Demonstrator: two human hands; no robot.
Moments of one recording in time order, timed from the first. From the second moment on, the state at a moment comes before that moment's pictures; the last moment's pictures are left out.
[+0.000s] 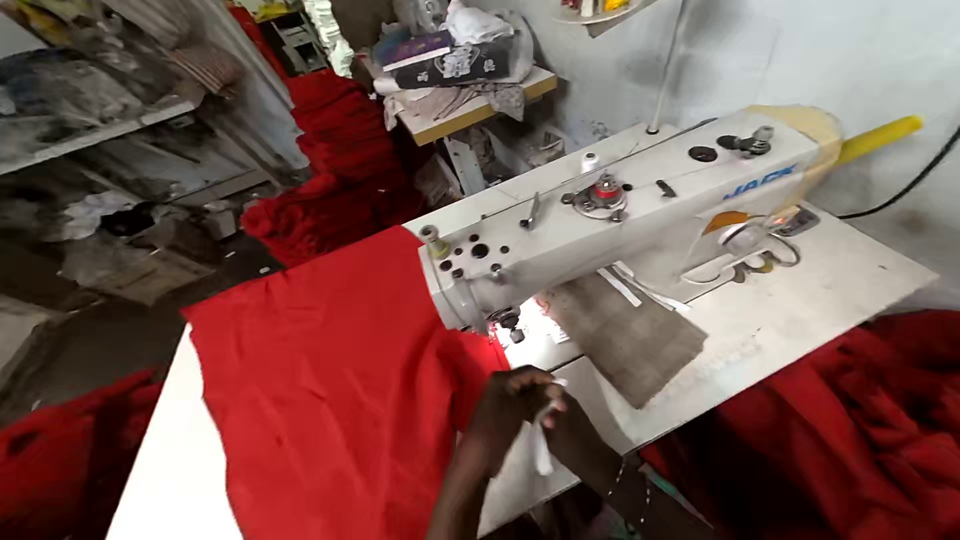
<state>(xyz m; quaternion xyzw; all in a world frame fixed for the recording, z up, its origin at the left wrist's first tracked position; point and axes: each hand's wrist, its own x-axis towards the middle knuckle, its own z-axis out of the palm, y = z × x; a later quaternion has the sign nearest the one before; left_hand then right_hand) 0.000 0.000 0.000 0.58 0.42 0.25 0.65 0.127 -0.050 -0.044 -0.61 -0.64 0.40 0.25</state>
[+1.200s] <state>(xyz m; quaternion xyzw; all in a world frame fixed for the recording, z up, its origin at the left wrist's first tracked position) -0.042 0.024 -0.097 0.75 0.52 0.33 0.22 0.106 -0.046 -0.105 -0.54 -0.75 0.03 0.39</state>
